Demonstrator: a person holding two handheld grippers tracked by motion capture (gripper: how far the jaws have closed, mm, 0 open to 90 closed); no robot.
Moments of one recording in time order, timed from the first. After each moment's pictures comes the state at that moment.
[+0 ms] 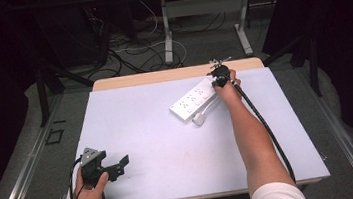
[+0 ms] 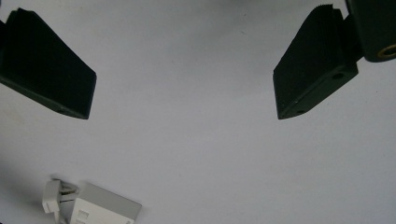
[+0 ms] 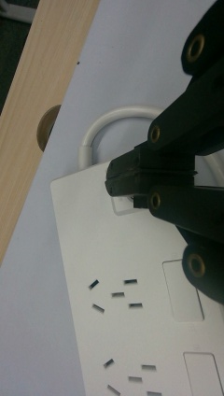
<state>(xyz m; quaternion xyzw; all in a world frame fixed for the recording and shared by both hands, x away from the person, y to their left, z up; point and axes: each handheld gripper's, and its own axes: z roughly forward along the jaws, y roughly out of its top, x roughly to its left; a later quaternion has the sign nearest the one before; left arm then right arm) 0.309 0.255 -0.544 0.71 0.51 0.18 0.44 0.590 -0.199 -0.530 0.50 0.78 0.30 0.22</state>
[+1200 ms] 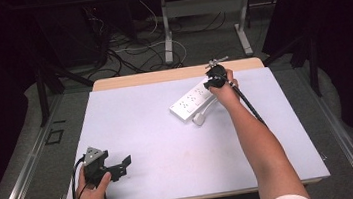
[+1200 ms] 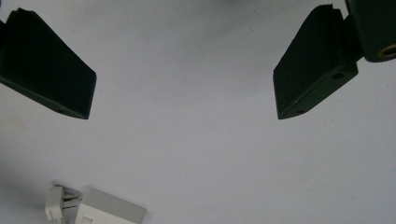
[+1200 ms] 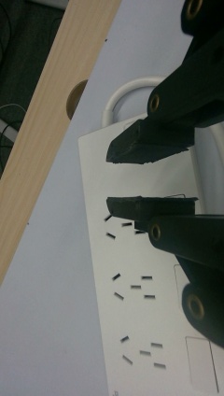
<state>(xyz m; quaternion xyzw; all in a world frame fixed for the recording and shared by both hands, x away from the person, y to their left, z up) 0.309 0.248 -0.544 0.72 0.50 0.19 0.43 0.567 -0.179 -0.505 0.45 0.80 0.34 0.22</state>
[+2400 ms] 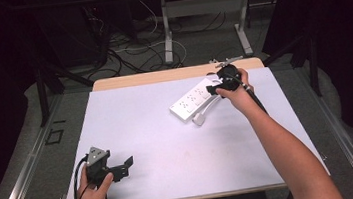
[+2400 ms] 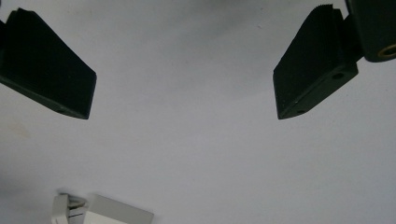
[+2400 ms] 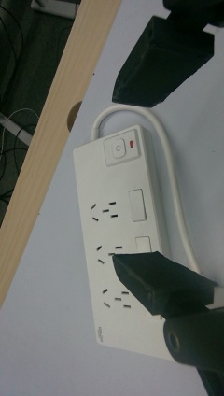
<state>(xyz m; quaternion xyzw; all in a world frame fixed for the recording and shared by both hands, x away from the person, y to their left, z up) 0.309 0.243 -0.543 0.74 0.48 0.20 0.42 0.516 -0.200 -0.467 0.46 0.78 0.36 0.23</state>
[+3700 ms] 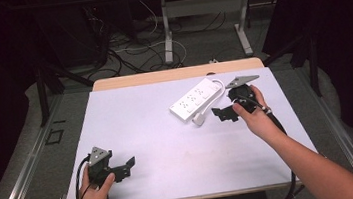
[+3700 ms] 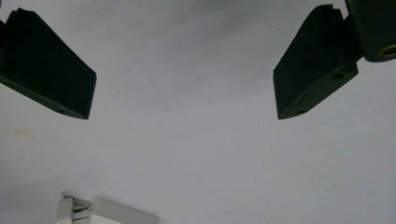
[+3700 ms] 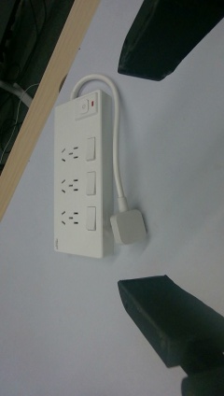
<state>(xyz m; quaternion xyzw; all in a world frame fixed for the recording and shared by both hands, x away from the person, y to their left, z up) 0.309 0.239 -0.544 0.74 0.48 0.19 0.43 0.413 -0.207 -0.448 0.39 0.80 0.39 0.22</state>
